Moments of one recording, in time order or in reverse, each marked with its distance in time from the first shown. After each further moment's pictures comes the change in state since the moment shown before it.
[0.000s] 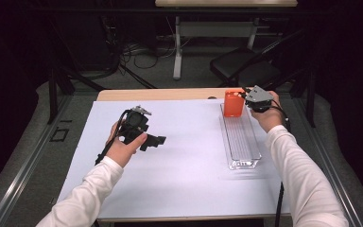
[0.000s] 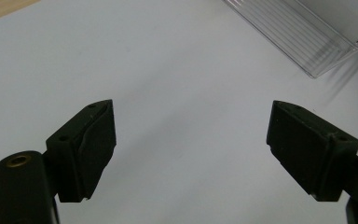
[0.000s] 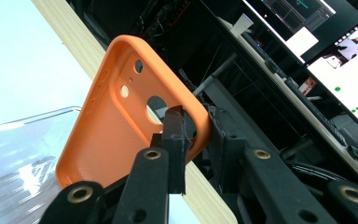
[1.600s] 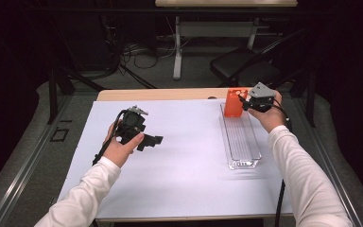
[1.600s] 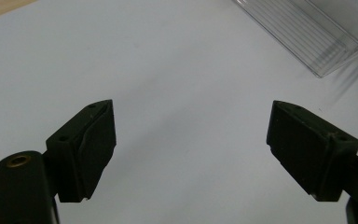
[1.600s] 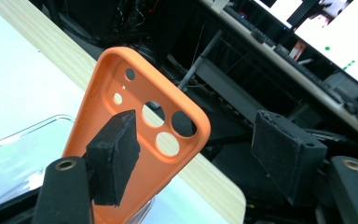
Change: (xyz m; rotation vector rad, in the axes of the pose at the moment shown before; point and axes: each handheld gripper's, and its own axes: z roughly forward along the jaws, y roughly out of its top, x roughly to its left) left arm 0.006 -0.004 -0.003 -0.001 0.006 -0.021; right arm -0.001 0.005 -0.004 0.070 -0.061 0.169
